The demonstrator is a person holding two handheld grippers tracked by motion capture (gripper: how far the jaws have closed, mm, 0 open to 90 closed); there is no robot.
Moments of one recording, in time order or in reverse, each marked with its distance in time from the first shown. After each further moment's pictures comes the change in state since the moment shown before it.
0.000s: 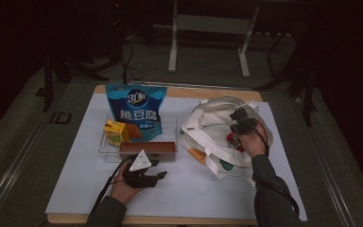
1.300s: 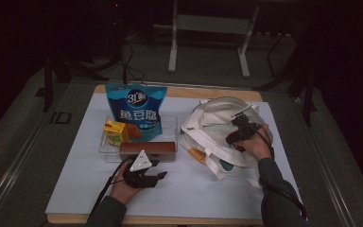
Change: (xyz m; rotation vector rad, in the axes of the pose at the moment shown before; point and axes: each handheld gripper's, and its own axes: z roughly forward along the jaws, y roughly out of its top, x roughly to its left) left arm -0.001 0.000 0.000 0.003 0.001 0.002; right arm -0.004 -0.014 0.007 0.177 0.047 0.006
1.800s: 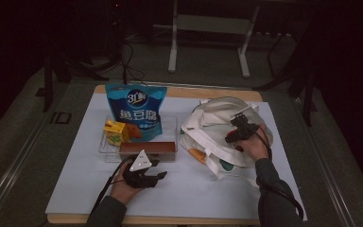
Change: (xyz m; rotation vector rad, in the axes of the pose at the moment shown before) left arm 0.000 0.000 0.000 0.001 0.000 0.000; right arm 0.000 0.000 0.007 -0.028 -0.013 0.021
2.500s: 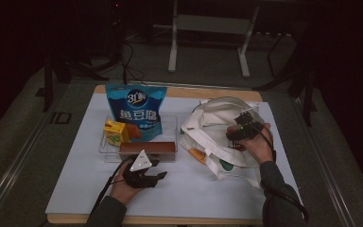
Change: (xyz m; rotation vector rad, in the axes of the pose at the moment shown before) left arm 0.000 0.000 0.000 0.002 0.000 0.001; right arm -0.002 -0.007 -0.025 -0.160 0.022 -0.015
